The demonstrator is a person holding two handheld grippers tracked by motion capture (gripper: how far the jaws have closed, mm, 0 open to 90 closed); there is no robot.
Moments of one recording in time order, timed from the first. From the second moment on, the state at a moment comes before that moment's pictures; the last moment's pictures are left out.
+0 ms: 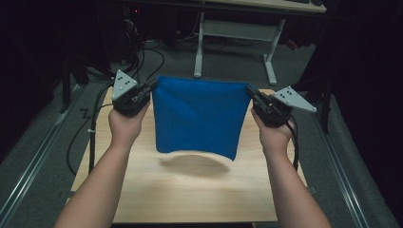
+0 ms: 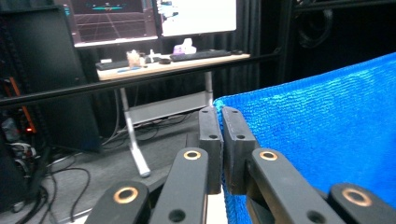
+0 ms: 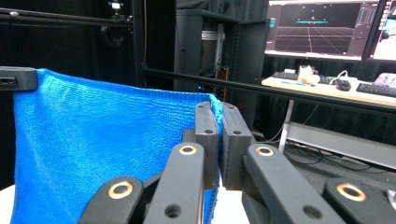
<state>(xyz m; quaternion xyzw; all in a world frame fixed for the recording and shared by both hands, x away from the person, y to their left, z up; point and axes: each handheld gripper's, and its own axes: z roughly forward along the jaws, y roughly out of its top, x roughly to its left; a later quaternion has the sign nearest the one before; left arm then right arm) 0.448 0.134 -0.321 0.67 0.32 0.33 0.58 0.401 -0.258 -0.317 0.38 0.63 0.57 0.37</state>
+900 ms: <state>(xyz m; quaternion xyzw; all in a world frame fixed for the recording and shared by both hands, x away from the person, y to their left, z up) 0.530 0.116 -0.315 0.68 0.37 0.35 0.53 0.506 -0.250 -0.311 0.41 0.64 0.52 0.39</state>
